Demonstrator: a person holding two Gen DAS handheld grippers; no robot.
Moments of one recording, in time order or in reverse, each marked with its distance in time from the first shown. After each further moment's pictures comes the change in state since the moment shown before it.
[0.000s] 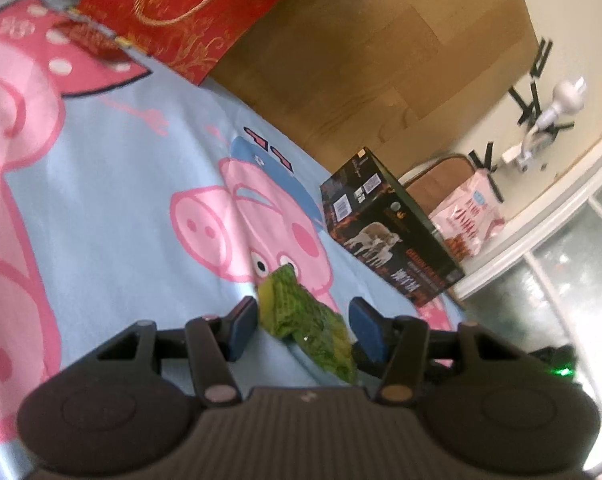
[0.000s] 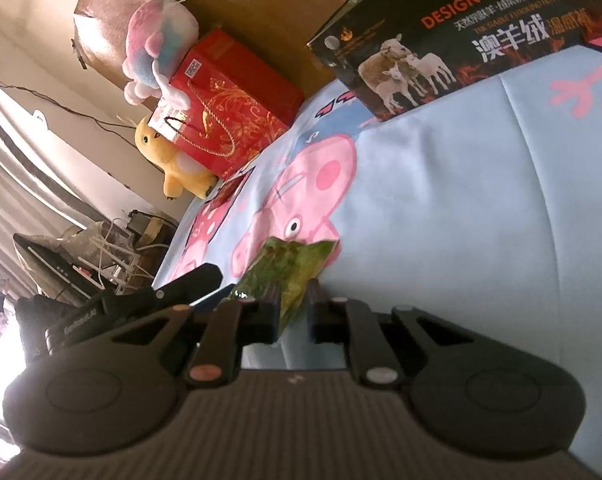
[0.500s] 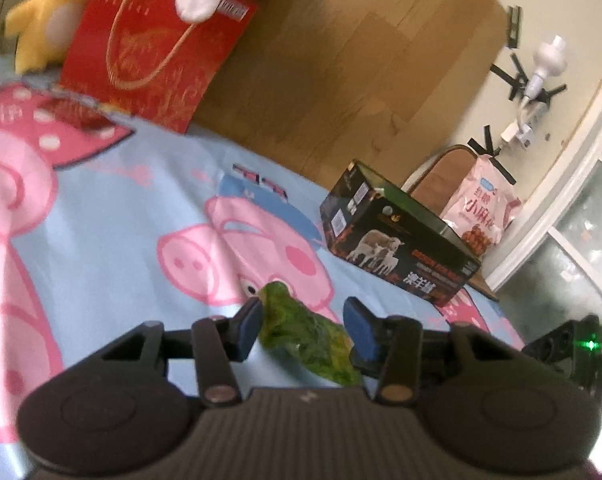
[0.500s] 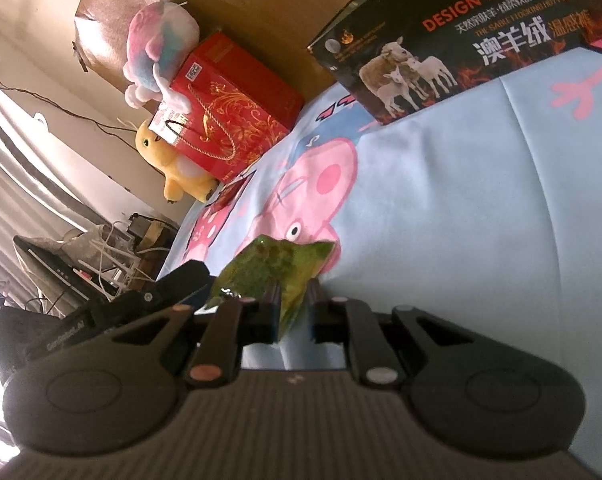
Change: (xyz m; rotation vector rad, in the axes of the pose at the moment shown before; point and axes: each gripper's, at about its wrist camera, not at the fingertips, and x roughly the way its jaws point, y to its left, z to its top) left arm -0.002 -0.038 -0.008 0.173 -0.073 0.127; right arm 0.000 0.000 -0.001 -0.001 -0.013 0.004
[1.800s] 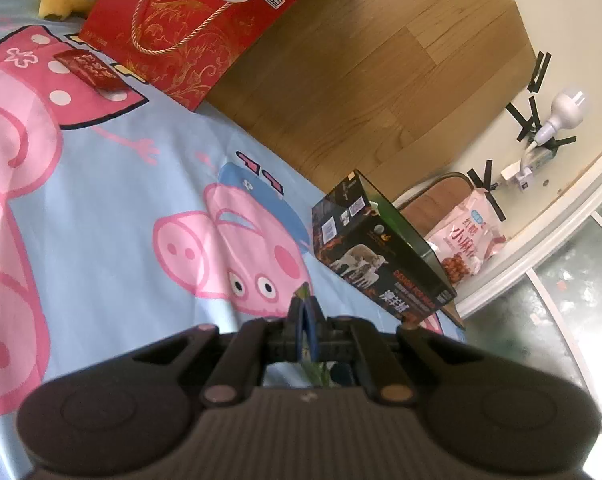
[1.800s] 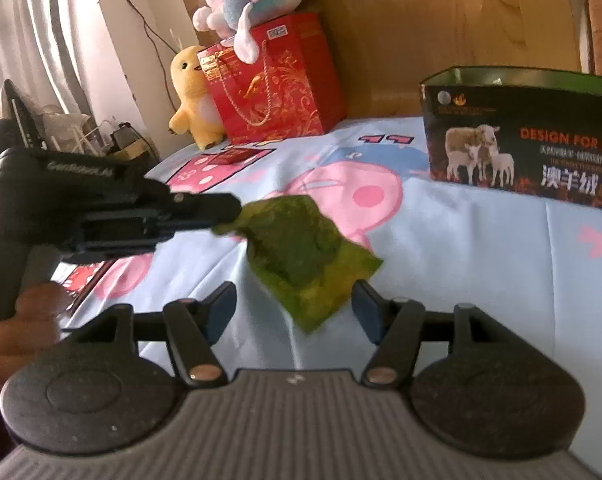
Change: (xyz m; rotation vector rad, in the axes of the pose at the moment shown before) left arm -0.008 0.008 0.010 -0.171 0.018 -0.066; right arm 0.008 0.058 -0.028 -0.523 -0.022 -0.200
